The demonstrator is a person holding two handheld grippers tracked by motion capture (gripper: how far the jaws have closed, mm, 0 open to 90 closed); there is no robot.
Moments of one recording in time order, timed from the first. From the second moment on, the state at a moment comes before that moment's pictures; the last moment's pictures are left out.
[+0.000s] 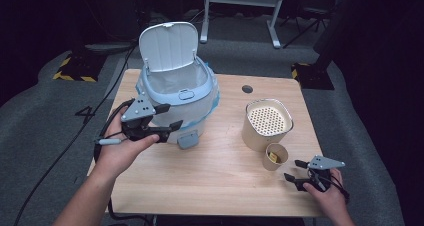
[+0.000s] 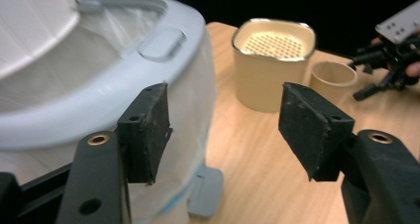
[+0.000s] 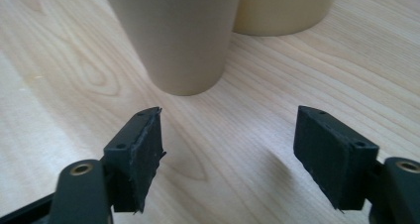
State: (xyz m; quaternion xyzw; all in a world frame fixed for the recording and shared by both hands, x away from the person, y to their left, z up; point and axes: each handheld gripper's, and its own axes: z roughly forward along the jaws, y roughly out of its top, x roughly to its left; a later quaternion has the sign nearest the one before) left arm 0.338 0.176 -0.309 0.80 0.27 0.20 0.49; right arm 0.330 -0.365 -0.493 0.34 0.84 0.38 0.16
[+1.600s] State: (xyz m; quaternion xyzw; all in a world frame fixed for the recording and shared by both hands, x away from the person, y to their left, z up) left arm 0.349 0.190 -0.486 0.84 0.36 0.12 0.39; right arm 0.359 -0.323 -0.492 0.31 0.81 0.48 0.14
